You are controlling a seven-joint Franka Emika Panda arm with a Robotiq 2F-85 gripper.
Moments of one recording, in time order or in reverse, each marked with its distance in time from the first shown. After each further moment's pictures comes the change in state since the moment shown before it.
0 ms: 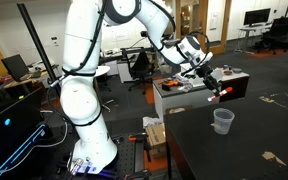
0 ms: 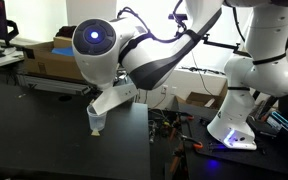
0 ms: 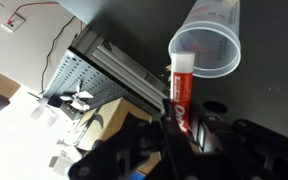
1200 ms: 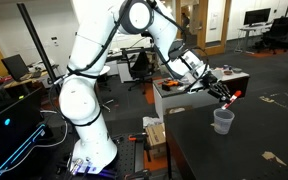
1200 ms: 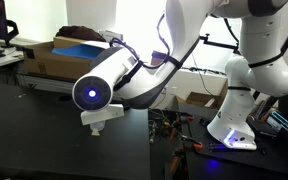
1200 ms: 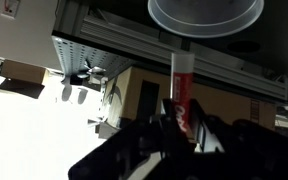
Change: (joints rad) arm -0.059 0.165 0.072 0.066 -0.340 -0.137 0.513
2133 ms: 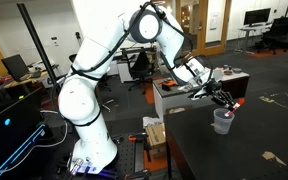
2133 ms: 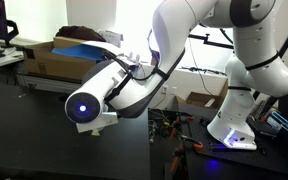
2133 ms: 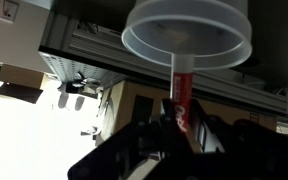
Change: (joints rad) arm -0.038 0.127 0.020 0.097 -0.028 0.001 0.016
